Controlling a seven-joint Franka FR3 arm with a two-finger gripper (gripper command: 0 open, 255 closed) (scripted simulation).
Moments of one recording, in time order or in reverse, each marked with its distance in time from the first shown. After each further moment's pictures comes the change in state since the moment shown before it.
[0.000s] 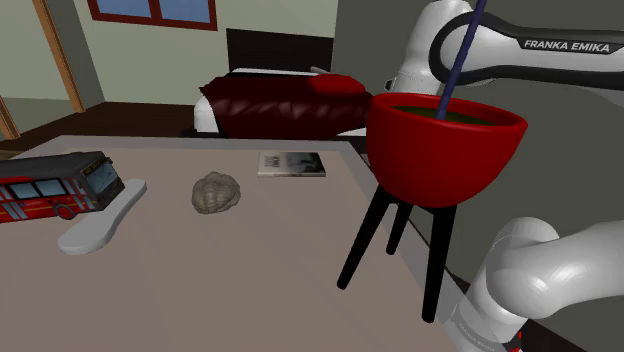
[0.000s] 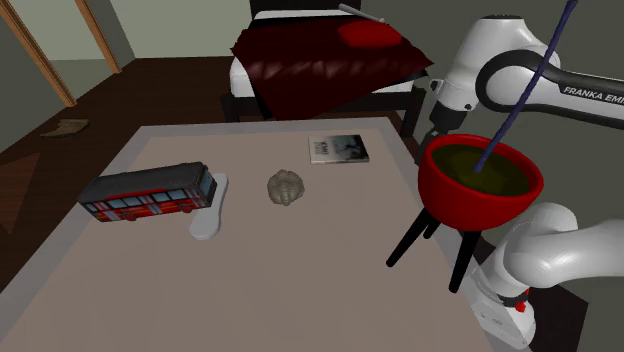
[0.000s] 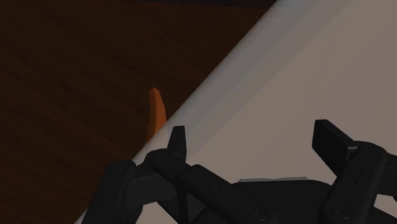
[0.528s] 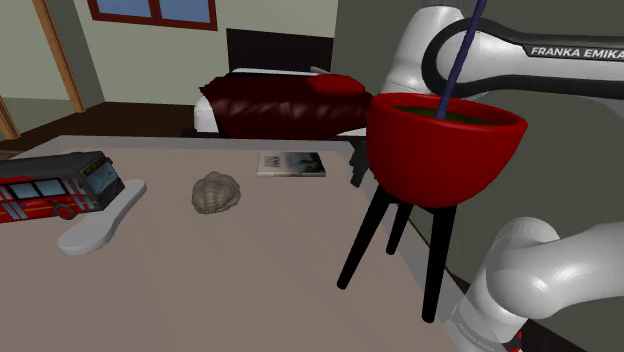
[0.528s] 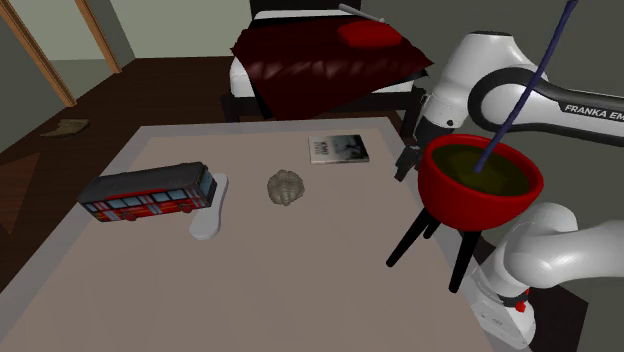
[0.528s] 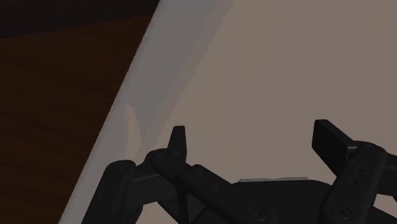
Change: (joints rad) arm 0.007 -0.017 0.137 -0.053 0.180 0.075 0.283
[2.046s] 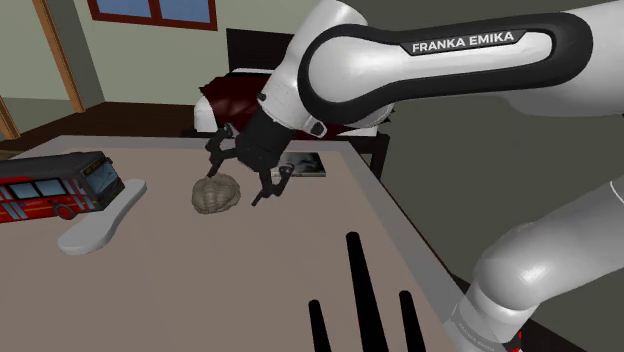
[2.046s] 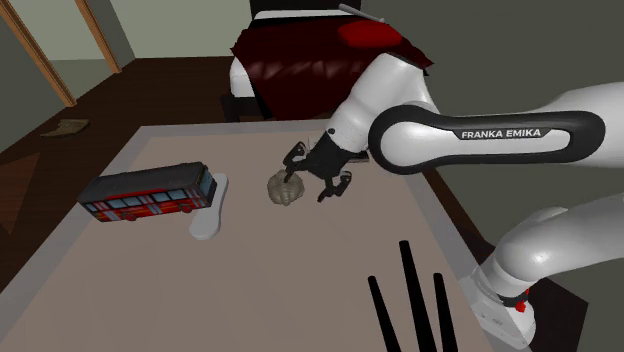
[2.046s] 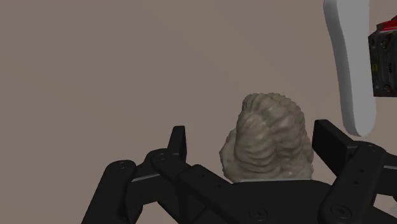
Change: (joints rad) arm -0.235 0.421 0.608 0.316 0.348 0.533 1.014
